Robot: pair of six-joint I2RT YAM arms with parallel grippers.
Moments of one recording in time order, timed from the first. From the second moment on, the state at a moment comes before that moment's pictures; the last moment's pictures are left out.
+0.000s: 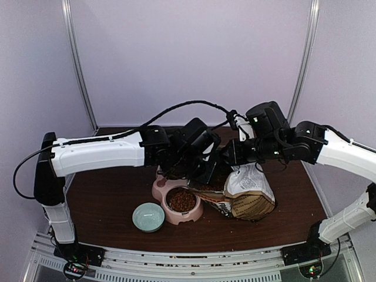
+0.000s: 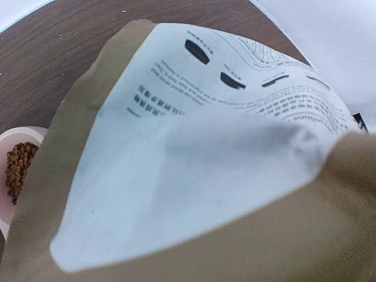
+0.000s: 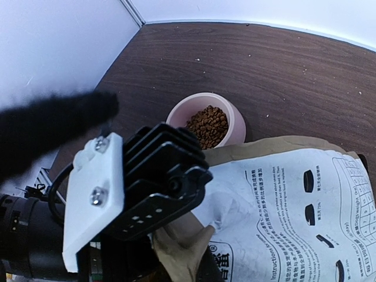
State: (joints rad) left arm -1.18 1.89 1.72 -0.69 -0.12 -0.54; right arm 0.97 1.30 1.28 -0.60 0.11 0.56
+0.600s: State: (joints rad) left arm -1.12 1.93 1.55 -0.26 0.24 -0.49; right arm 0.94 1.25 1.22 -0.66 0.11 0.59
